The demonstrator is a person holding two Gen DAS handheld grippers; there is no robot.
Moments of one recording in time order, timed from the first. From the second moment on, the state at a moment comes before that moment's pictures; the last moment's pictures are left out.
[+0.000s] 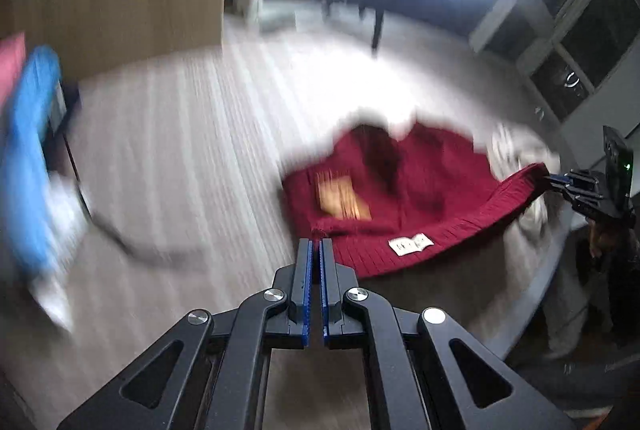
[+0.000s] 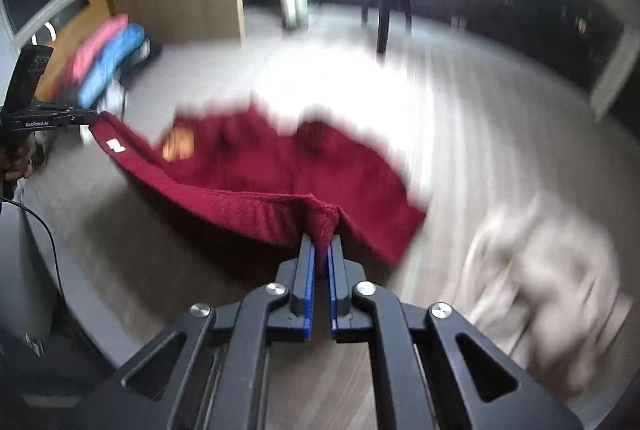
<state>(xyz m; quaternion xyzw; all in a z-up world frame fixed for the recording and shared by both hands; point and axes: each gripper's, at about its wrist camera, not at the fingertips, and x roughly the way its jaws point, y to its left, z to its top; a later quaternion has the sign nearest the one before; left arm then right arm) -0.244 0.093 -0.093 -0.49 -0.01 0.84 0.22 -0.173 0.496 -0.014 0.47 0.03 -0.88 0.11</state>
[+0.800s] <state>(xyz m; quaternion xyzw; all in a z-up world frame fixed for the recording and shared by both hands) -0.290 0.167 -0.195 -0.56 0.04 0.80 0.22 -0.190 0.548 -0.091 0.53 -0.01 -0.85 0.04</state>
